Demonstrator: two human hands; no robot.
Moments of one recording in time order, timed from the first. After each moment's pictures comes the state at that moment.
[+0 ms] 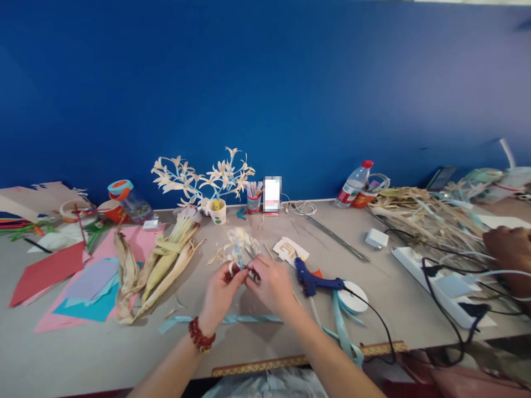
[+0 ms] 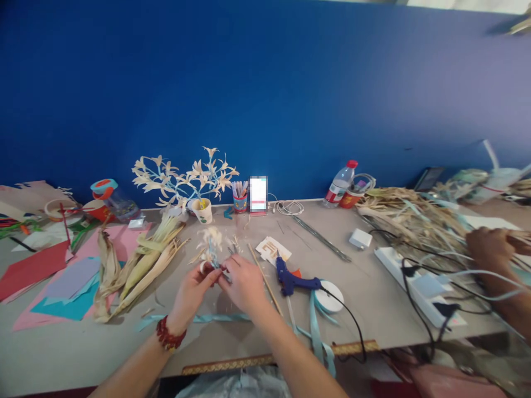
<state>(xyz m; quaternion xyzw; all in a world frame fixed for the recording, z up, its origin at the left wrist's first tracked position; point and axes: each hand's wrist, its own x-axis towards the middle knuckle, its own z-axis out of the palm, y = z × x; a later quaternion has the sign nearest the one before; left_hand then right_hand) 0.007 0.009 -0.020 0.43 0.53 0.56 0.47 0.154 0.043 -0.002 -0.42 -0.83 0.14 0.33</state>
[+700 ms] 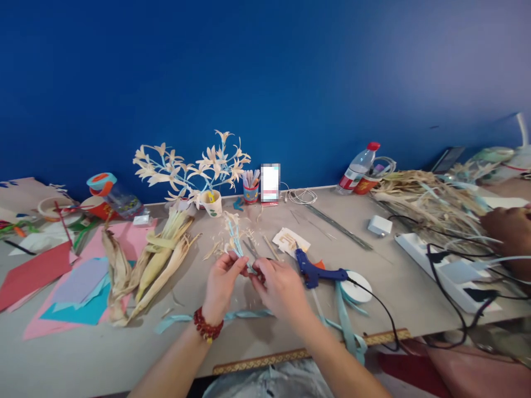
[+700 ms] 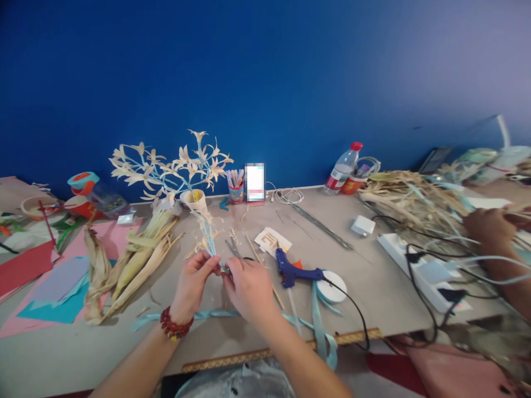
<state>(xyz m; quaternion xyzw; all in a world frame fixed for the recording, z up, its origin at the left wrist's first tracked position) 0.020 0.026 -0.014 0.35 0.52 0.59 0.51 0.169 0.027 0.005 -0.49 -0.84 0.13 0.21</state>
